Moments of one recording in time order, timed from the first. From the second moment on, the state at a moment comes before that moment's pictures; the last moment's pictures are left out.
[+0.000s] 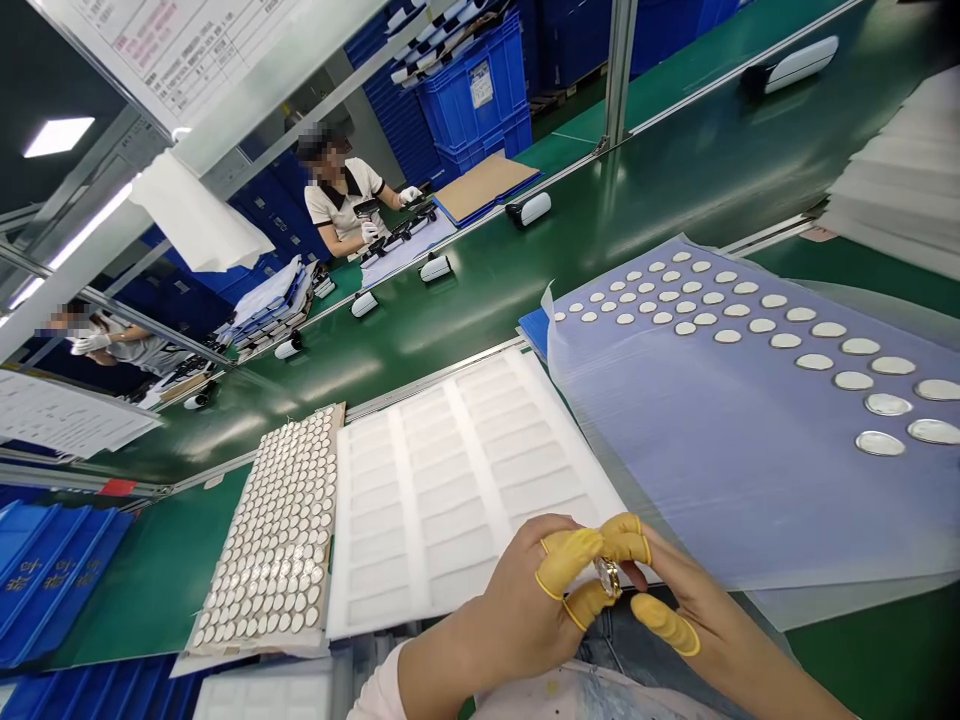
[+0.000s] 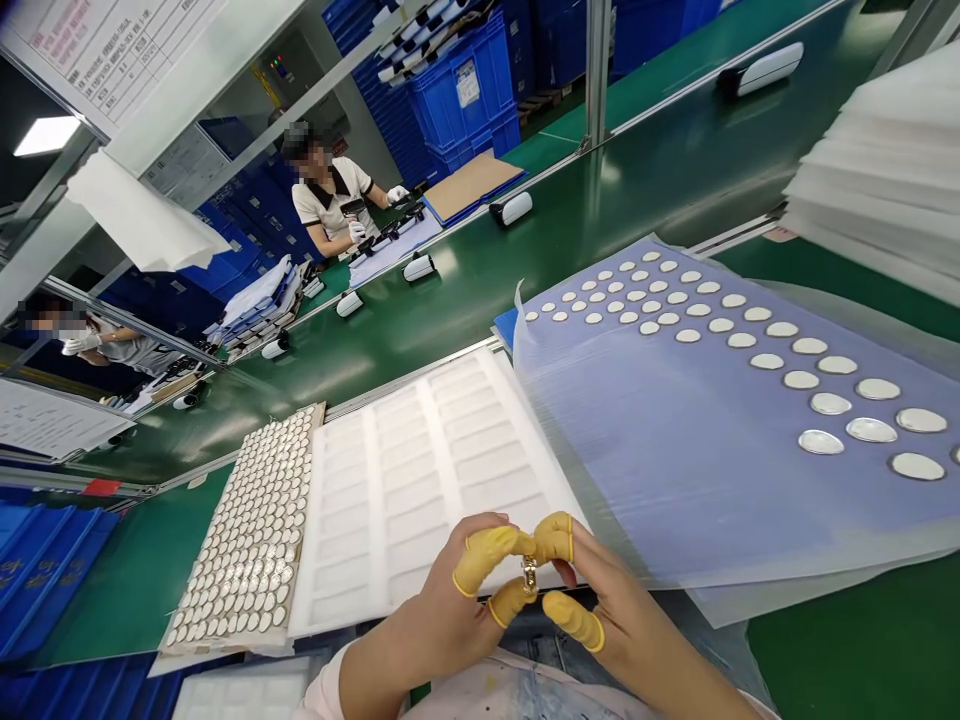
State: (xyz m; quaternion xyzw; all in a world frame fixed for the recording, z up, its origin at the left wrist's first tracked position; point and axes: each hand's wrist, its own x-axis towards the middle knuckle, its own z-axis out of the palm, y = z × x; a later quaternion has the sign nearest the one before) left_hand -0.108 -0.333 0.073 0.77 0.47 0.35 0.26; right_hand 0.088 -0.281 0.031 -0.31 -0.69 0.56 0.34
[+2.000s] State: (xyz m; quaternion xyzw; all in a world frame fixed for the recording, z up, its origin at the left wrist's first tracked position) left_hand -0.098 -0.348 0.026 0.37 0.34 0.52 0.69; right_hand 0.087 -0.303 0.022 -0.24 -0.45 0.76 0.40
